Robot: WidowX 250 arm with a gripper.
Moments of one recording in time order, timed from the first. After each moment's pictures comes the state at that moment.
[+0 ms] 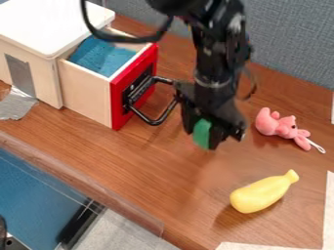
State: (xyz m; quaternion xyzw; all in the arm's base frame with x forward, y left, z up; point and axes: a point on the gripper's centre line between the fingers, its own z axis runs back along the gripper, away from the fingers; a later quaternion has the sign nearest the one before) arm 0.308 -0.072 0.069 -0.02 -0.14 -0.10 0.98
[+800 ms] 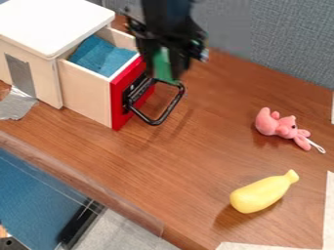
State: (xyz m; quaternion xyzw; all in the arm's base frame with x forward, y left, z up) arm 0.296 0.003 0.144 -0.04 -0.17 -0.02 0.98
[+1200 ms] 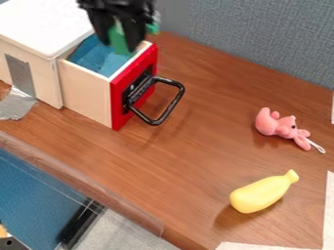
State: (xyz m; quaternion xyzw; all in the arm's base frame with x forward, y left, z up) arm 0.286 0.063 0.161 -0.05 -0.16 0.03 0.99
